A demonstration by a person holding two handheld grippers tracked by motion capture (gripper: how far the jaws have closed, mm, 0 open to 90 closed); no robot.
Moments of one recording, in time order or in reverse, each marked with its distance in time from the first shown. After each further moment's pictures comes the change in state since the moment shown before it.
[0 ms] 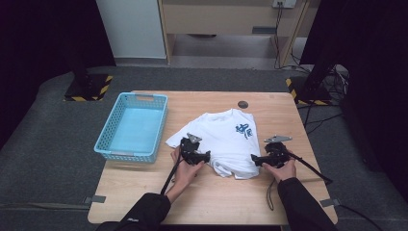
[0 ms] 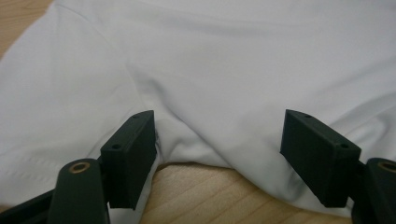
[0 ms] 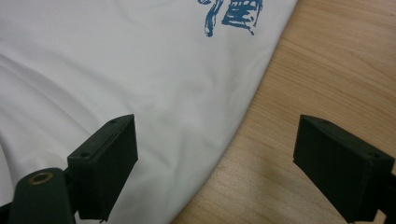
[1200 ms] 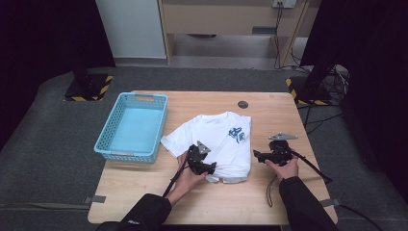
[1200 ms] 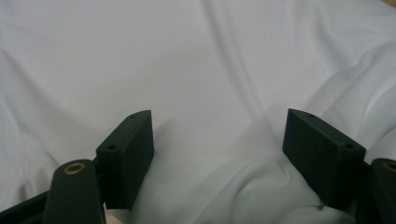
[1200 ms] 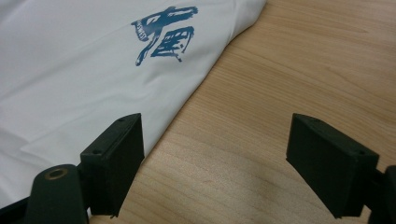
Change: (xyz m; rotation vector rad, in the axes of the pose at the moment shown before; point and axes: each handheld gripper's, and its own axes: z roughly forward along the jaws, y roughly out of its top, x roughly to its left) left arm -0.018 -0.017 -0.012 0.014 -0.113 0.194; right arm -0.011 0.003 -0.006 -0.070 0.010 0.051
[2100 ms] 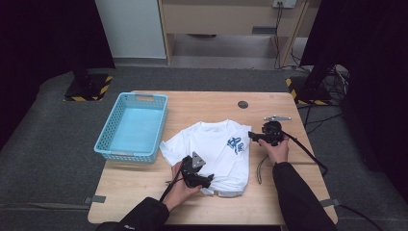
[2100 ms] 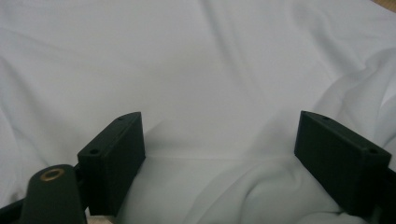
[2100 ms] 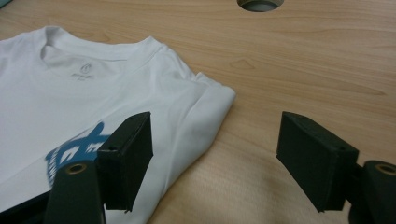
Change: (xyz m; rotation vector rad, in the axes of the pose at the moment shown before) left arm -0.010 -0.028 -0.021 -0.031 -0.037 0.041; right arm -0.025 0.048 0.054 -0.043 0.029 0.094
